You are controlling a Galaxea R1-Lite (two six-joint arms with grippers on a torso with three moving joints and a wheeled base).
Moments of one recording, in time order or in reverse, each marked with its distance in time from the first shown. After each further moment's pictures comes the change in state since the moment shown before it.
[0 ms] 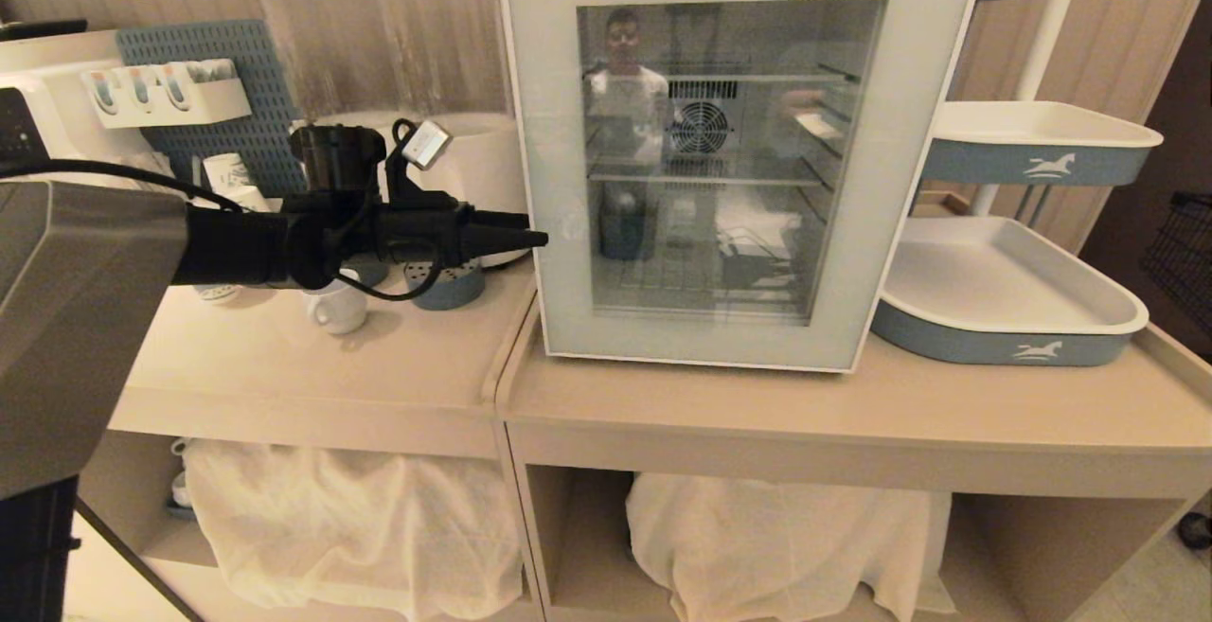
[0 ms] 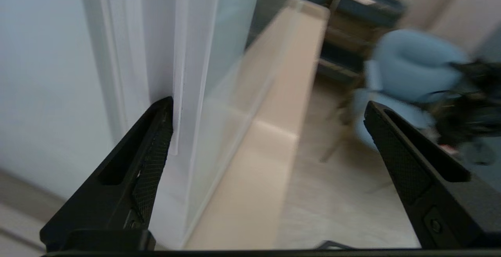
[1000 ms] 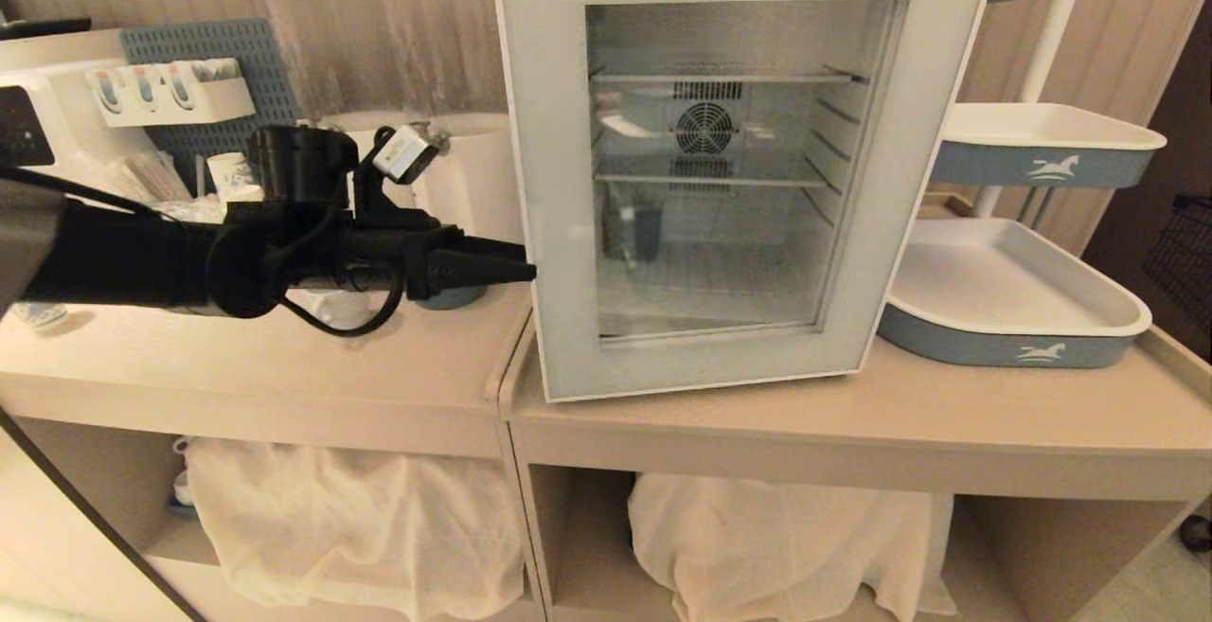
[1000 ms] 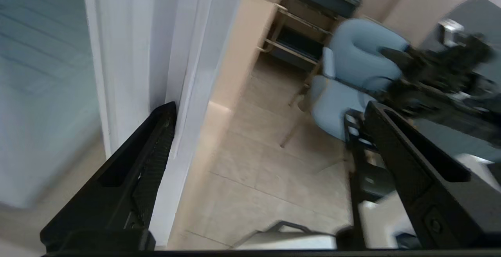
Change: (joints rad) left arm -0.049 -0.253 0.343 -0.036 -0.033 0.003; right arm 0.000 0.000 -0.001 0.001 0.000 0.001
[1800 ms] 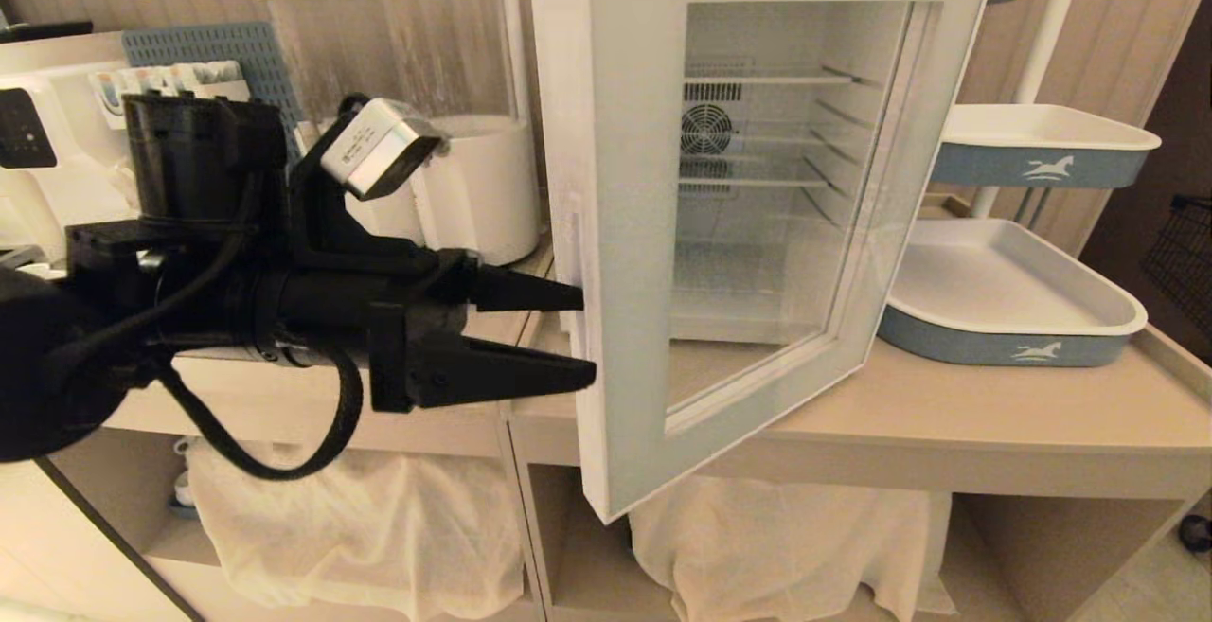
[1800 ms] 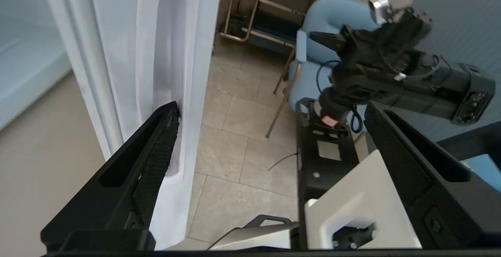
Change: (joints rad) left arm -0.258 -0.391 0.355 -0.034 0.252 0.004; right arm 0.000 0.000 0.003 -0.004 0.000 0.003
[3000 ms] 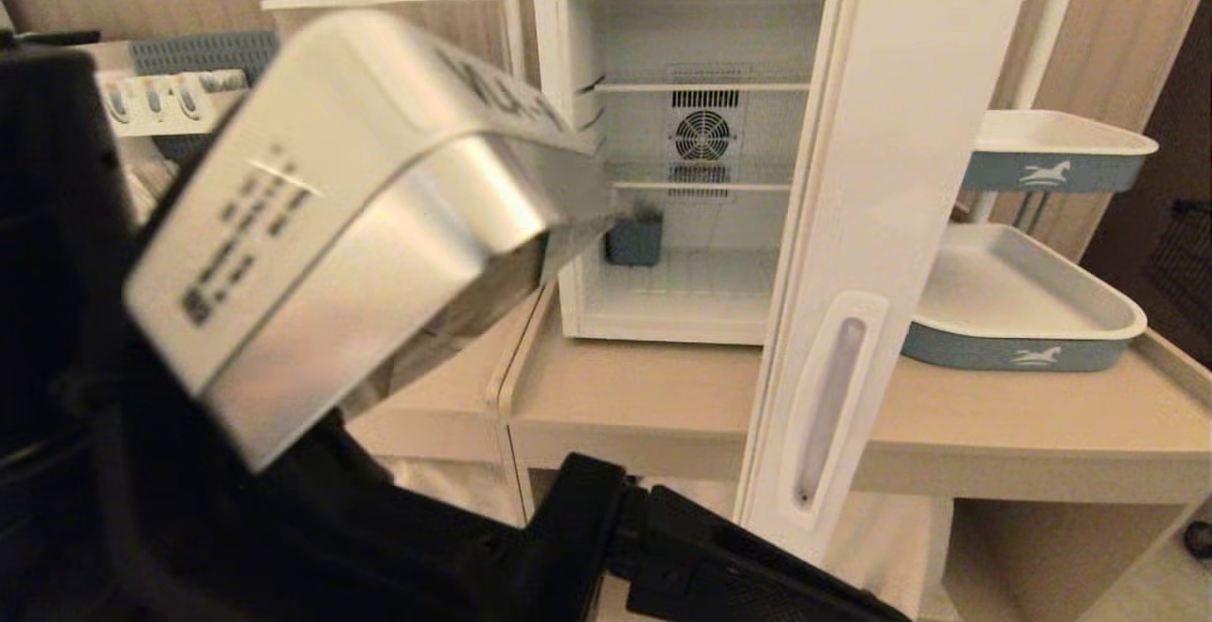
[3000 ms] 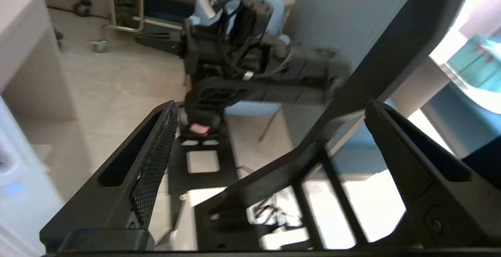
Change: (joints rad) left arm -0.655 -0.212 0.069 0.025 0.322 -0.209; right arm 0.000 0.000 -0.002 0.002 0.000 -0.001
